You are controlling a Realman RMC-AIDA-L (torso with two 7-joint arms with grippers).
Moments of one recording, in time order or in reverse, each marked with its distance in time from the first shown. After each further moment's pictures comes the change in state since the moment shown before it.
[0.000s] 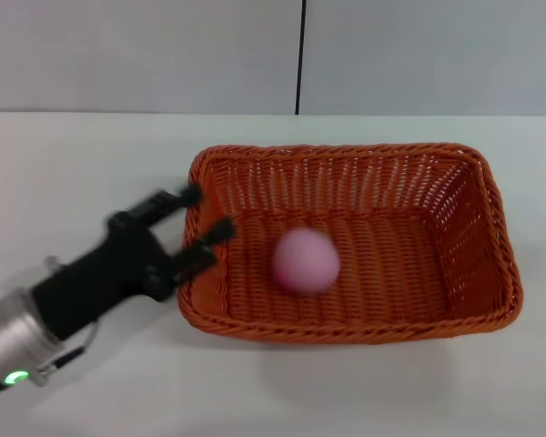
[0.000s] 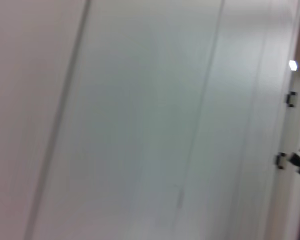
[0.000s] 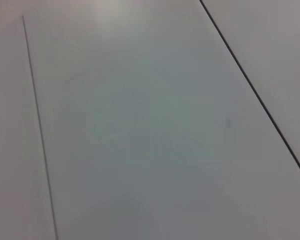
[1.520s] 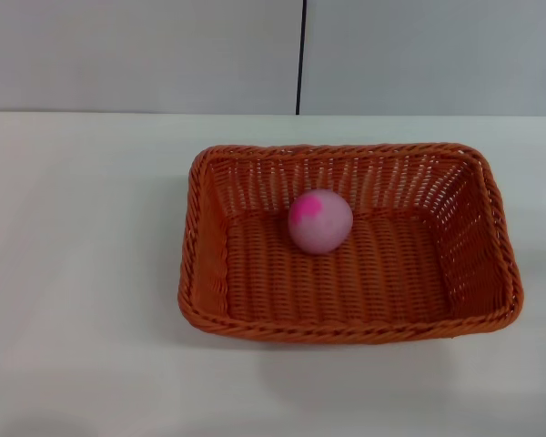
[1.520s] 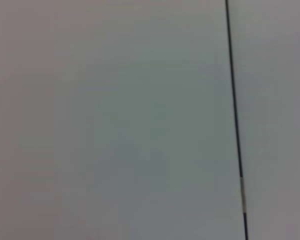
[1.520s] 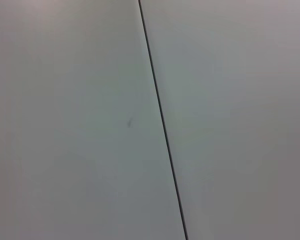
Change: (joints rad) left arm 0.199 0.000 -0.569 0.089 -0.397 0.196 0.541; right arm 0.110 0.017 0.299 0.428 0.014 -0.008 -0.654
